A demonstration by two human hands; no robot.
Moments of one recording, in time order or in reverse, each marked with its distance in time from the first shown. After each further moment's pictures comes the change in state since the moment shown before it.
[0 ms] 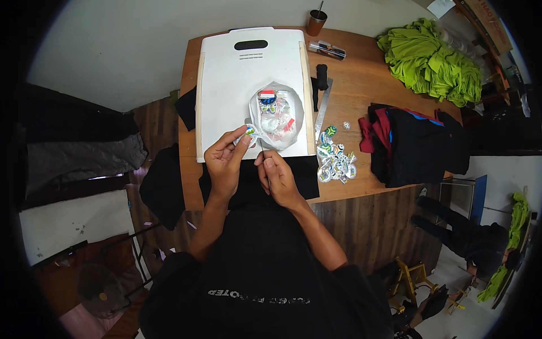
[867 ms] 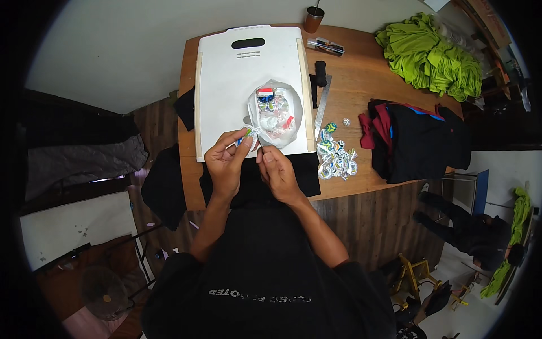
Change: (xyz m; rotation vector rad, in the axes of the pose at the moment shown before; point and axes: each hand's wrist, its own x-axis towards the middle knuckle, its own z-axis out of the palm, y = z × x) left_hand -0.034 0.011 -0.039 -0.066 -0.056 -0.039; right_hand -0.026 0.027 0.050 0.024 0.129 -0.074
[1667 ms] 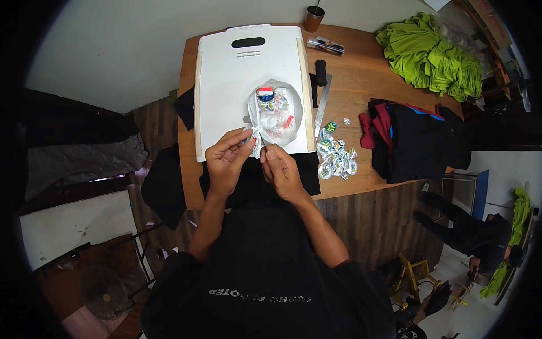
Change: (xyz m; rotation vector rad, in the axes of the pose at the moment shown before) left_hand 0.006 0.002 -0.009 0.050 -0.144 0.024; right_hand 0.002 -0.001 -0.005 0.077 0.003 0.031
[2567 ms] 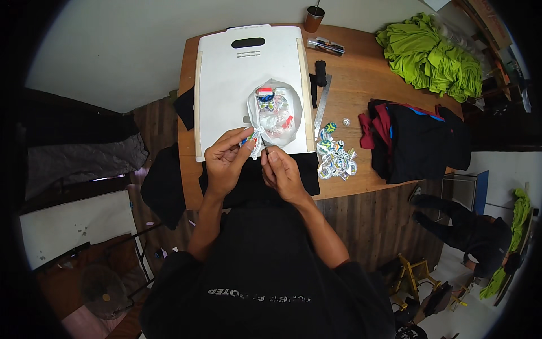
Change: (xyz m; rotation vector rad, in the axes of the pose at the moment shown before) left_hand 0.003 0.007 -0.003 0.055 -0.073 -0.009; right_hand 0.000 -0.001 0.000 0.087 -0.053 0.015
